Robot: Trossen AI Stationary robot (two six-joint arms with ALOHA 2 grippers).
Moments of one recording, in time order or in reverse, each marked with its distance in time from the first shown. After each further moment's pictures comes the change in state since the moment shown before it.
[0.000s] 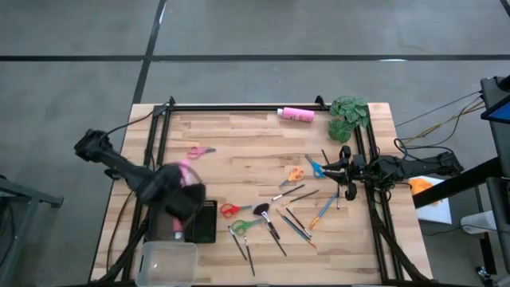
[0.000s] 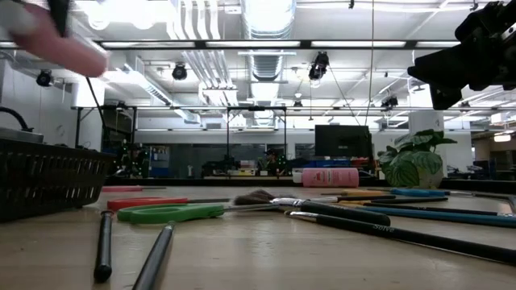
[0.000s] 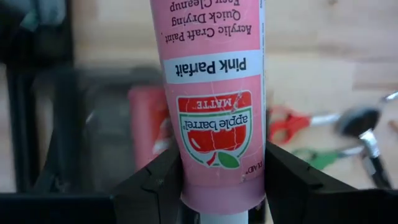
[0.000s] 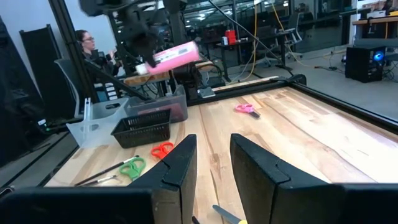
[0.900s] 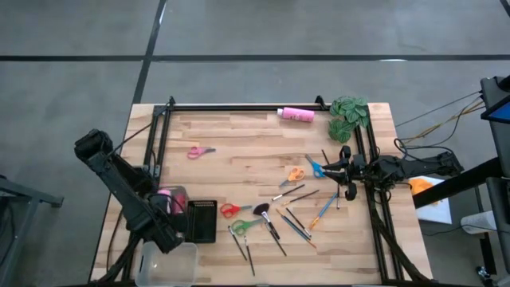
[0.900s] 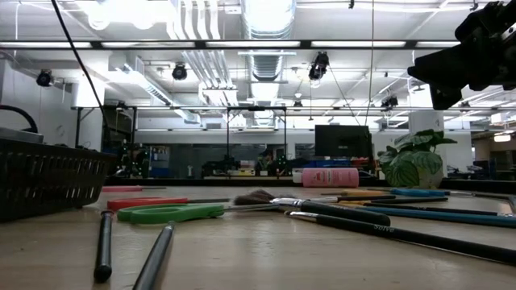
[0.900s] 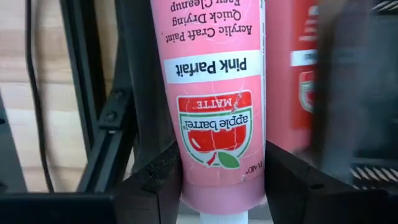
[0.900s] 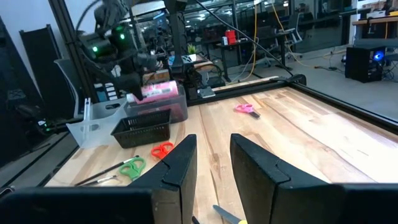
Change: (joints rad) left arm -0.287 0.001 -0.395 0.298 0.326 -0.216; right arm 0.000 0.000 0.000 0.000 0.000 0.000
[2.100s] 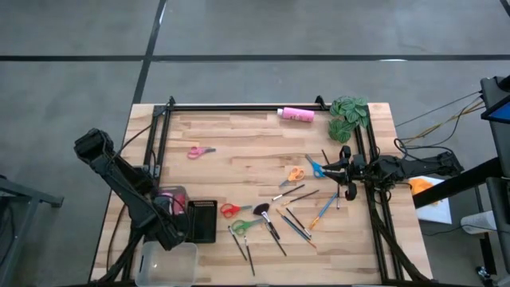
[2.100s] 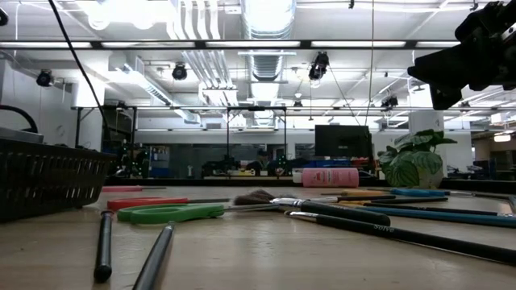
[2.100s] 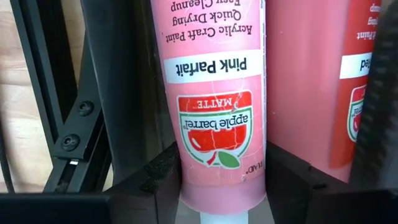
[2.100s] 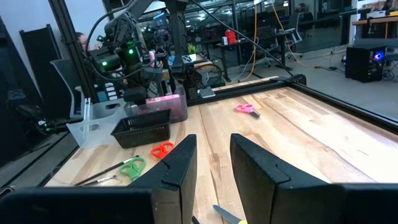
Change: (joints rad) left arm 0.001 -0.012 -0.159 0.199 0.005 -0.019; right arm 0.000 0.000 0.000 0.000 0.000 0.000
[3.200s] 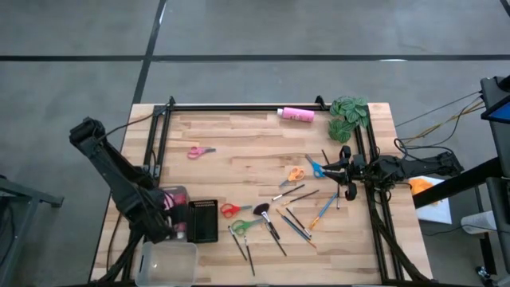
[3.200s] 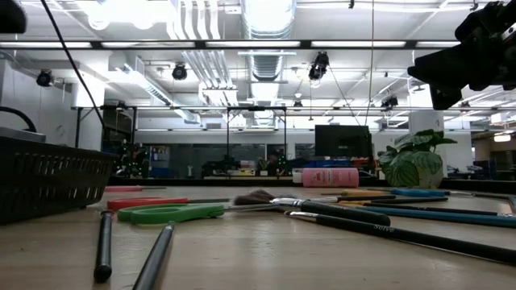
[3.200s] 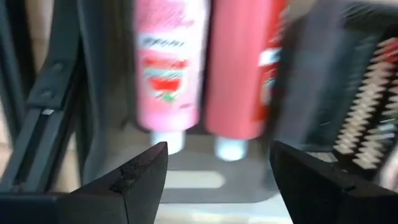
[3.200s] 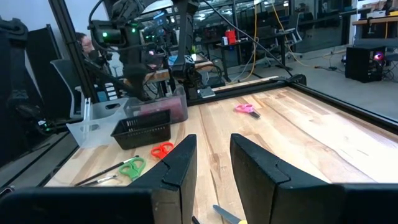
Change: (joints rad) left arm 0.000 -0.217 0.052 -0.043 -0.157 -0.173; right arm 0.000 0.000 0.000 0.000 0.000 0.000
